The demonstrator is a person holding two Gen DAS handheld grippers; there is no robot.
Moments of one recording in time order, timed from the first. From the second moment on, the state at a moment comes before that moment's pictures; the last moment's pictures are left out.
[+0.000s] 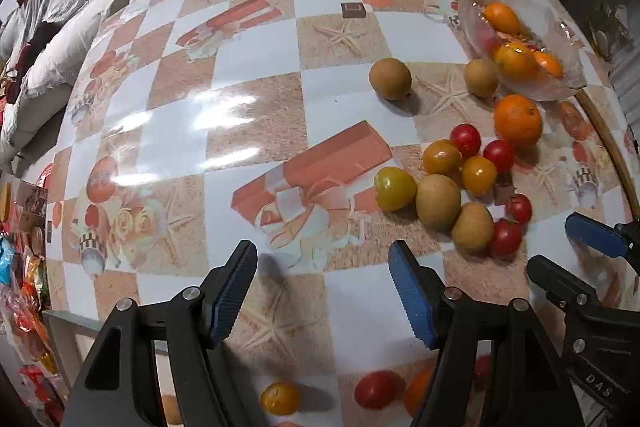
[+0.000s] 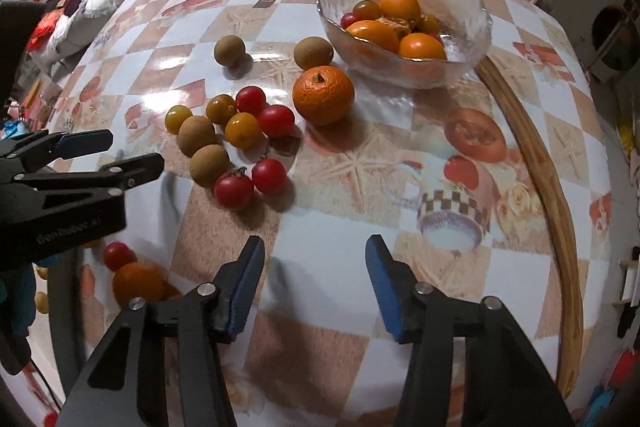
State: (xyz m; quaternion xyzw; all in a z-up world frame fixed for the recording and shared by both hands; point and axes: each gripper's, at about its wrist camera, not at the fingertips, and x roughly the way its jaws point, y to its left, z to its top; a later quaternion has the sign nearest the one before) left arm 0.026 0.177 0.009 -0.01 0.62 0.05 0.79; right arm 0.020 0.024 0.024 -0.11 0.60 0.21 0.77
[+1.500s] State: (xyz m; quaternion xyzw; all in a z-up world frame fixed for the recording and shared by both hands) left arm 0.027 0.169 0.038 -0.06 0.56 0.03 0.82; right arm 0.036 0.019 0.030 -0.04 0.59 0.25 0.77
